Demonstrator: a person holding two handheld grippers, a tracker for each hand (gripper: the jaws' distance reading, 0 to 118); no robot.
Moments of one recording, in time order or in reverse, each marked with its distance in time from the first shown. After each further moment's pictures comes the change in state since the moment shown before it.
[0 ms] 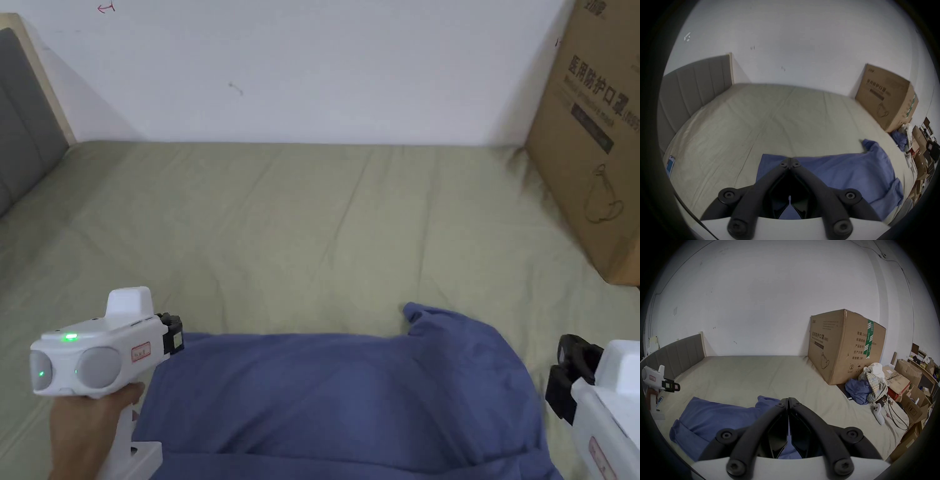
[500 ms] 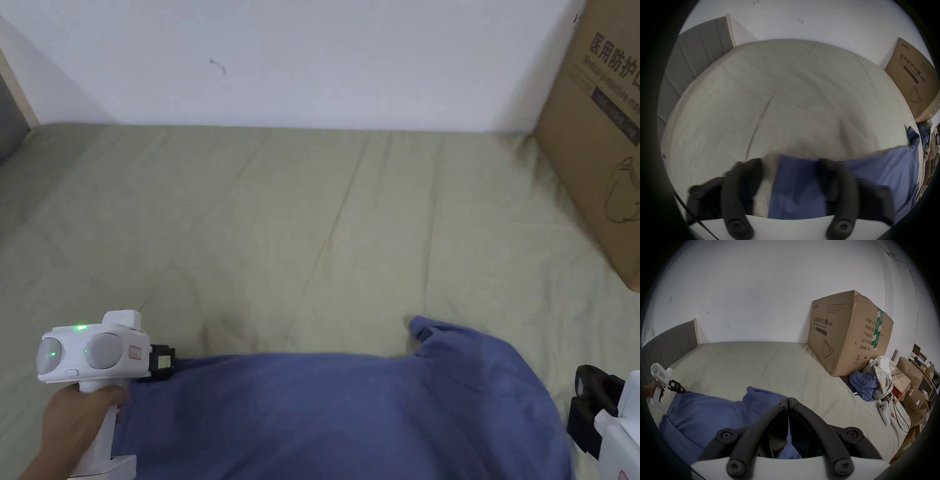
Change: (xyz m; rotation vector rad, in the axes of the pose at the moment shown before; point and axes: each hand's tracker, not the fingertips) left arm -0.027 0.005 -0.145 -0.339 0.108 0.029; right arm 0.001 -0.019 -0.076 -0.119 -0.017 0.035
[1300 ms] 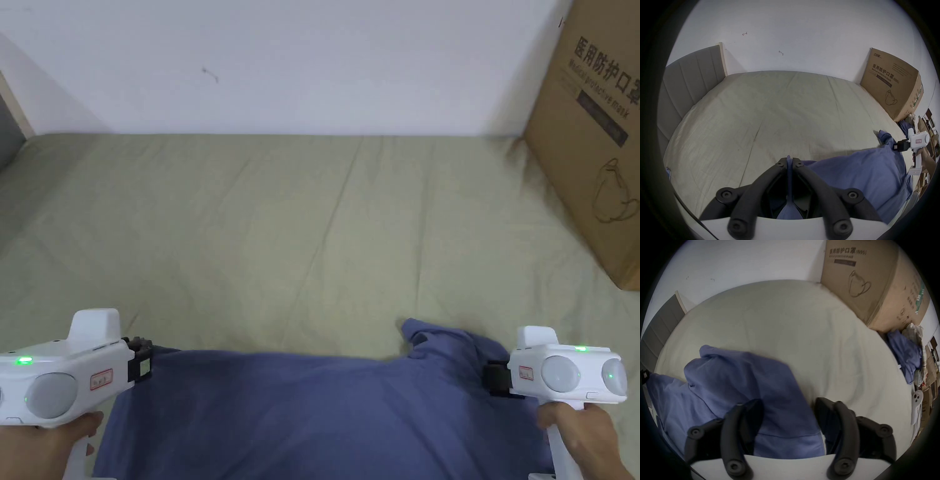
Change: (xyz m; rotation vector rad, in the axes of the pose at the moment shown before) left arm 0.008 -0.033 0.108 0.281 -0.100 -0.085; right arm 0.015 -0.032 -0.219 -0.530 0.112 -0.021
